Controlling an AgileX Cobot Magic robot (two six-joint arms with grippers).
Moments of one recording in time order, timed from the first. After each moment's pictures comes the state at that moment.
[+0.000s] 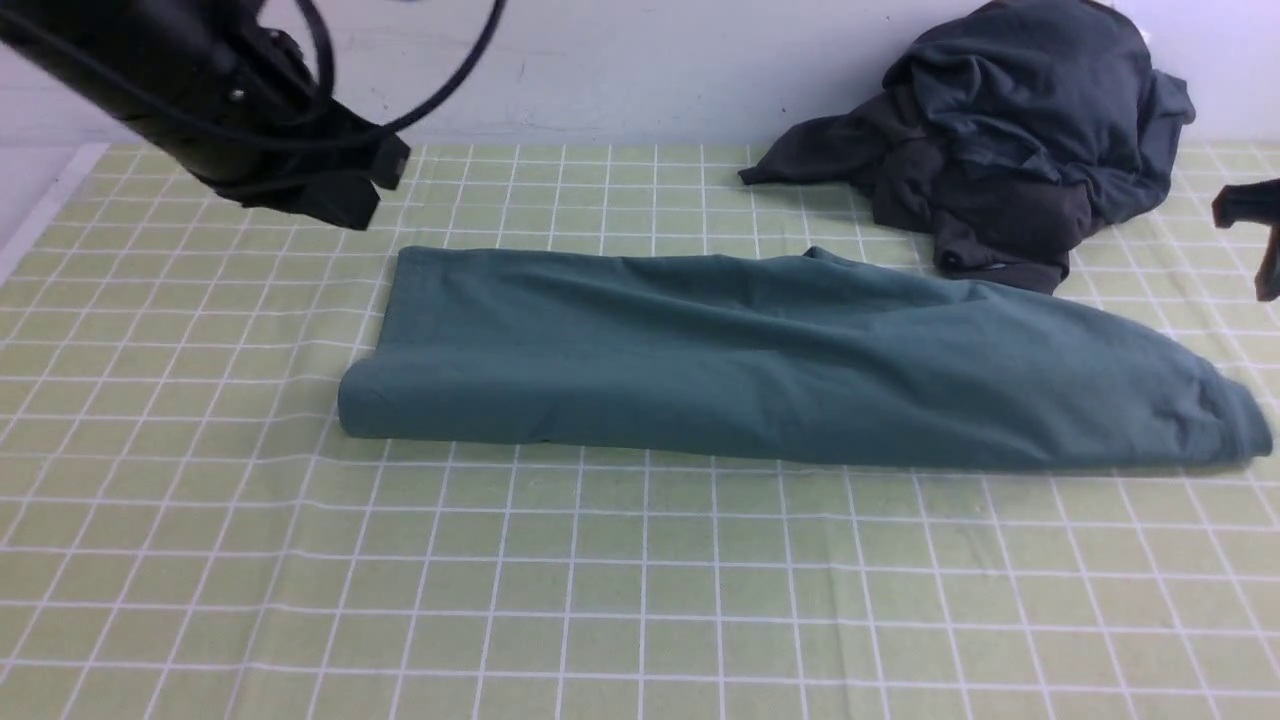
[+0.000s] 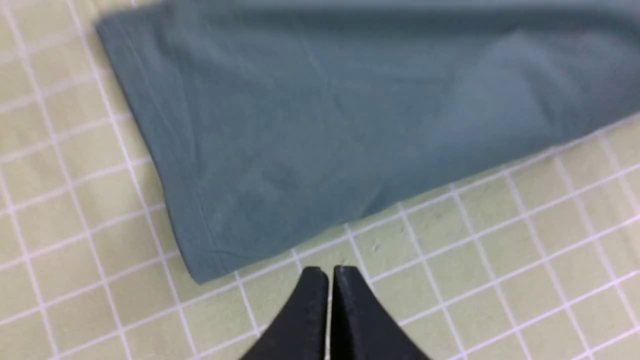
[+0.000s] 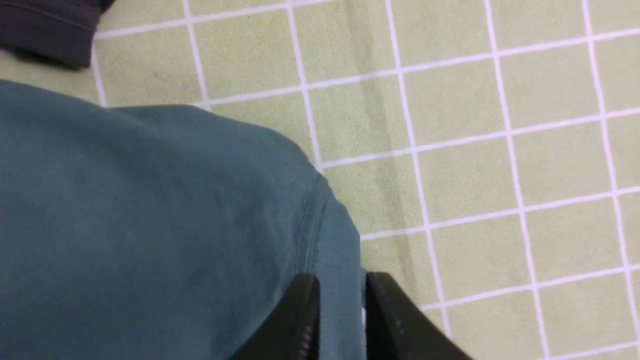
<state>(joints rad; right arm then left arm) -0.24 2.13 -1.92 0.03 1.23 0.03 -0.15 1.48 -1.48 -0.27 0.99 0.30</state>
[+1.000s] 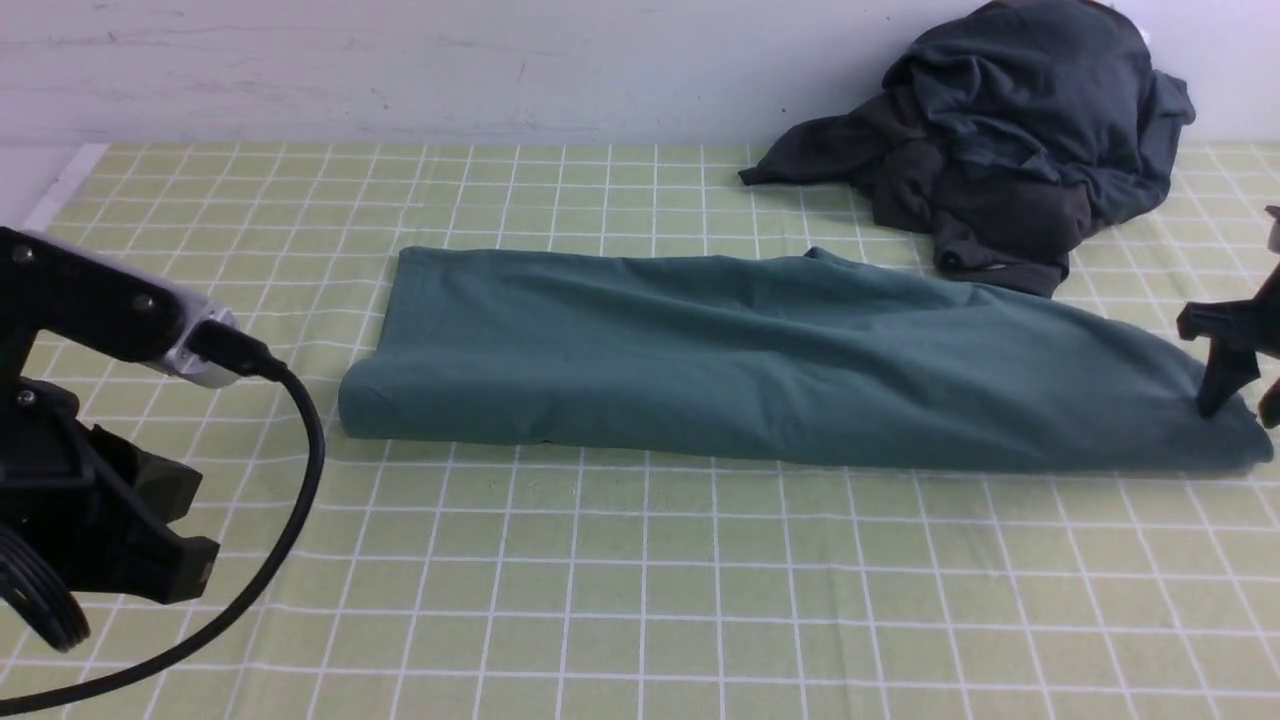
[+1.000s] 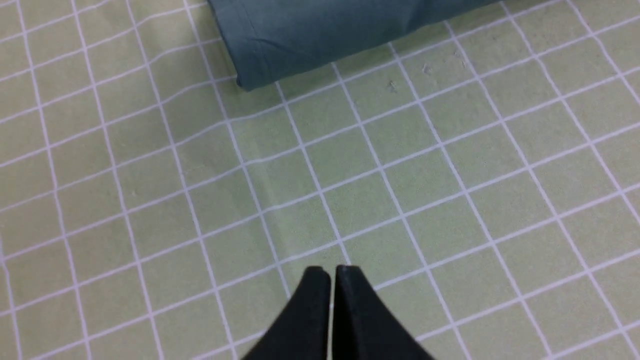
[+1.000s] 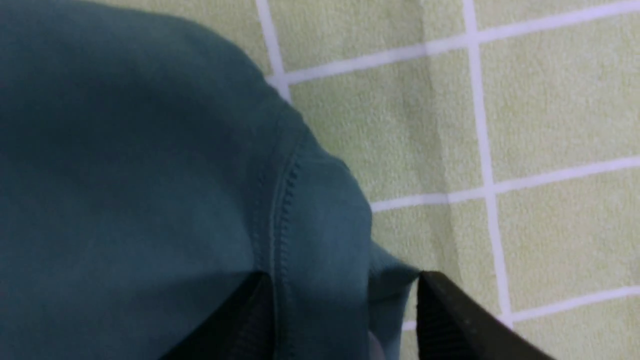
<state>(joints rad) -0.27 2.25 -1.84 0.06 1.22 0.00 -0.15 0.92 -0.78 -0.13 0.78 0.31</state>
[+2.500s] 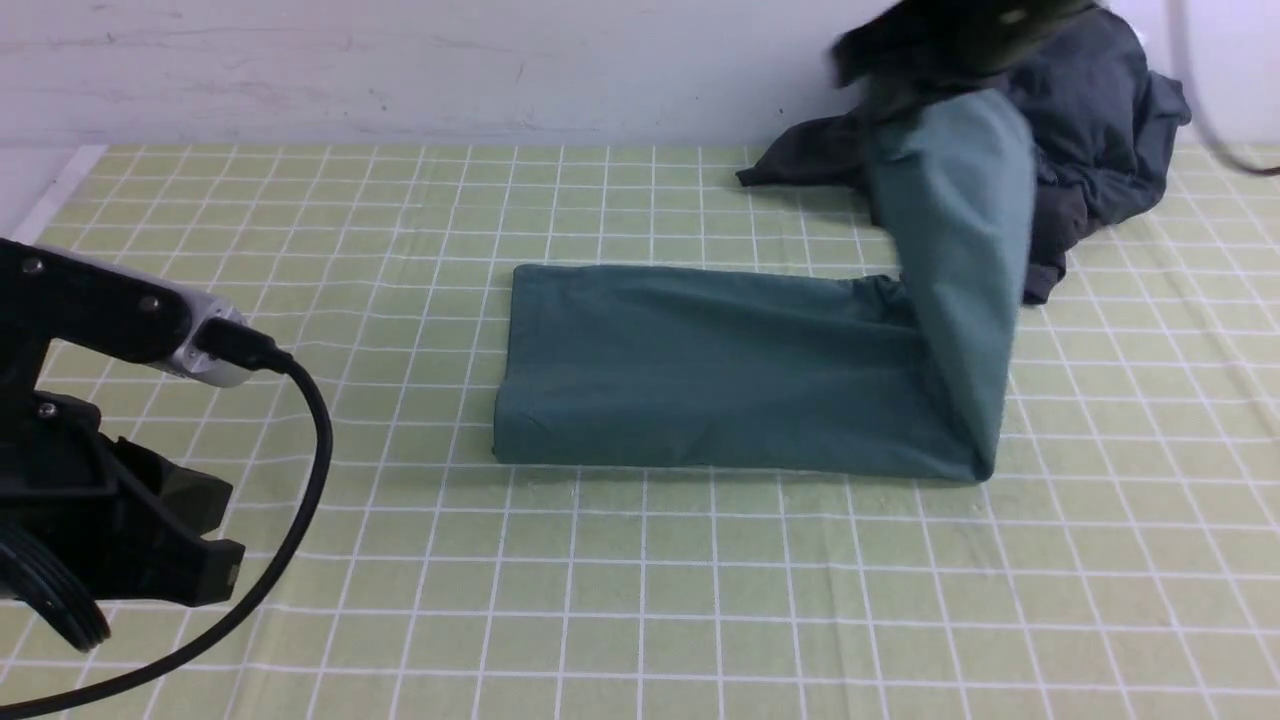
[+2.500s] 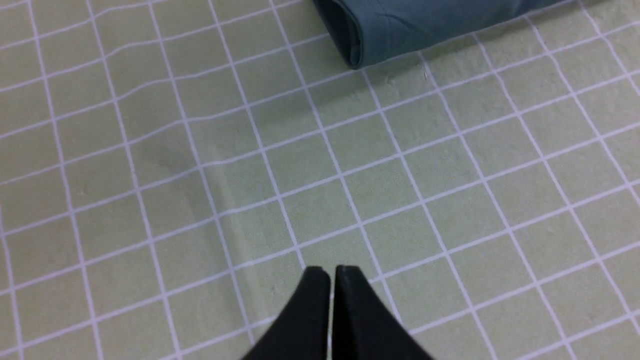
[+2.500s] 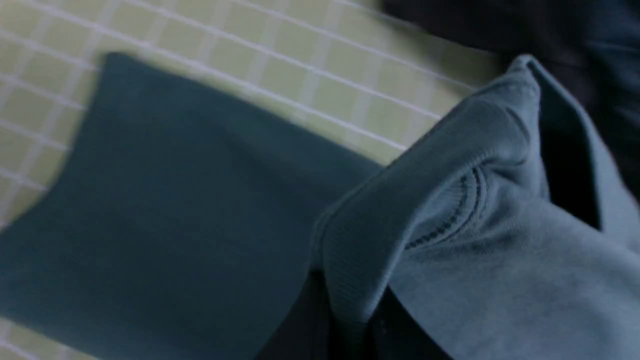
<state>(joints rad) 0.43 2.02 -2.08 0.05 1.10 0.00 -0.15 0.92 -0.76 -0.23 0.76 0.31</state>
